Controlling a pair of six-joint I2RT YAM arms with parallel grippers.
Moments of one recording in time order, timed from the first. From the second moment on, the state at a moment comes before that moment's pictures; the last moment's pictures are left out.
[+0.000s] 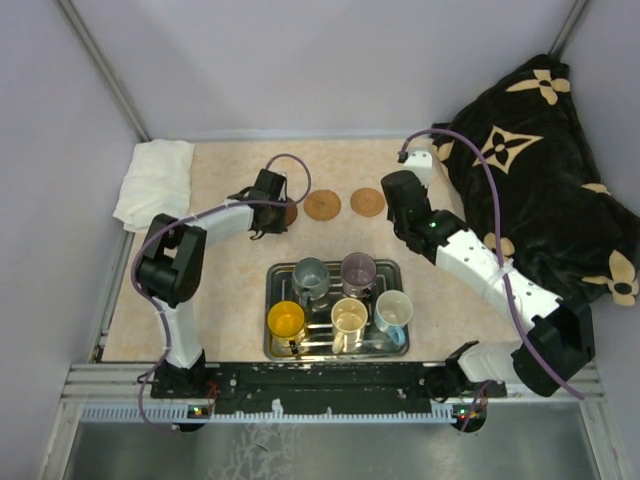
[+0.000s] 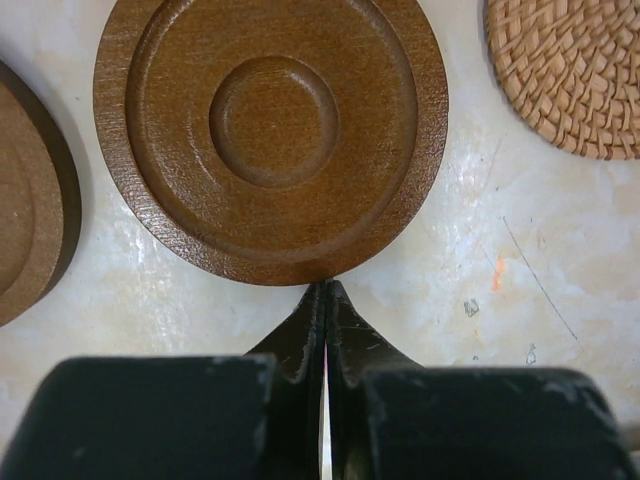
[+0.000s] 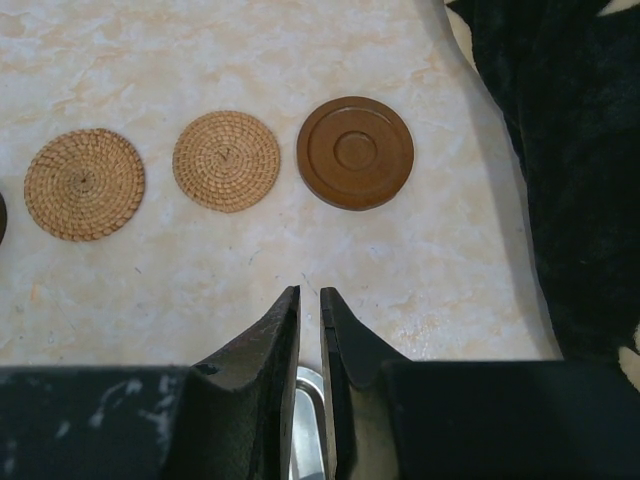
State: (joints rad) left arm -0.44 1.94 1.26 -0.29 -0.13 -0.28; right arm 0.59 1.29 1.10 -0.41 0.63 0.36
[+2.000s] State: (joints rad) left arm -0.05 1.79 1.28 -0.11 -0.17 -0.27; right arm 0.27 1.87 1.44 -0.17 0.51 0.21
